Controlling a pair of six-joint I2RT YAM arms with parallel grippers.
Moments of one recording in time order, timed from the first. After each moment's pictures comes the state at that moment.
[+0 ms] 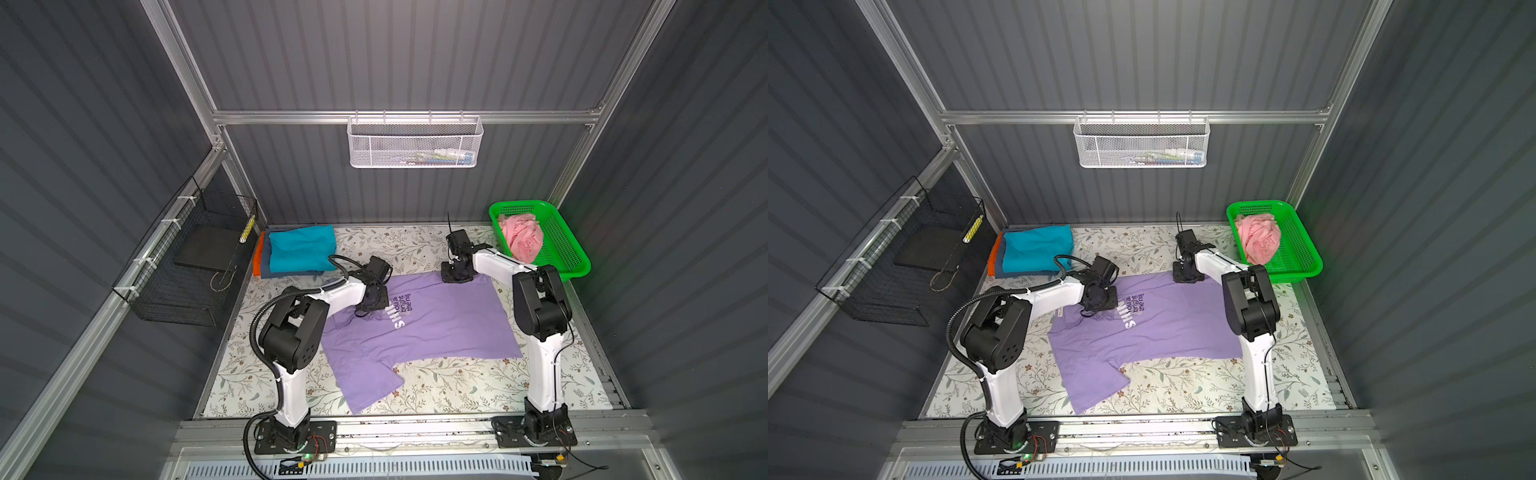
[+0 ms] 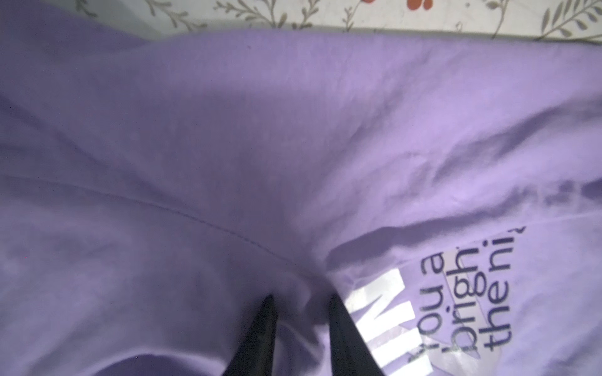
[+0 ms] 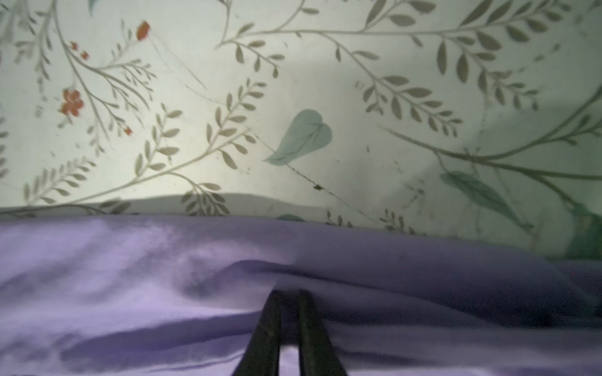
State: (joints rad) left arm -0.55 1.92 1.24 -0.51 -0.06 -0.59; right arm 0.32 2.14 1.55 -0.59 0.02 0.29
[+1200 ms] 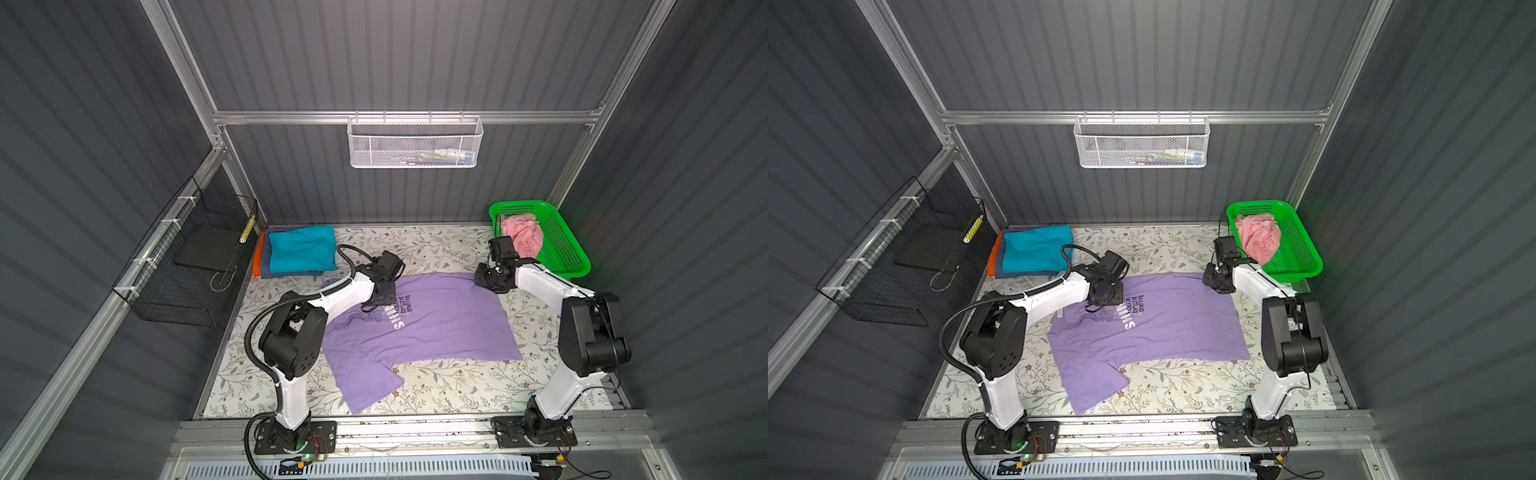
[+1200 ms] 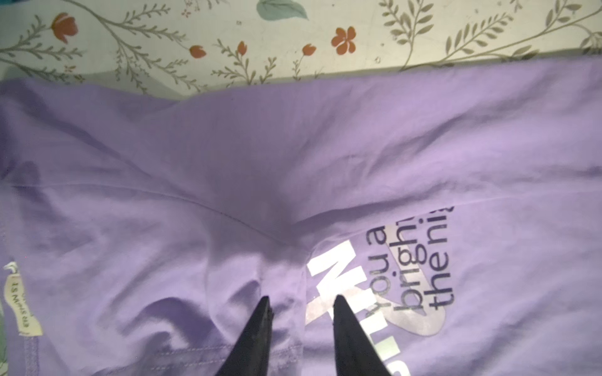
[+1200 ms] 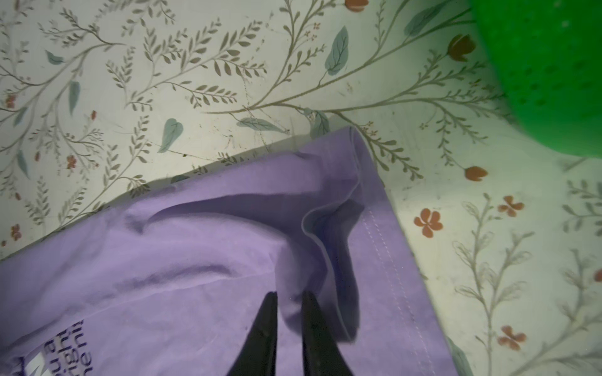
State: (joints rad) left arm -0.63 1.90 1.38 -0.67 -0.19 -0.56; right arm 0.15 1.79 1.20 -0.48 0.01 0.46
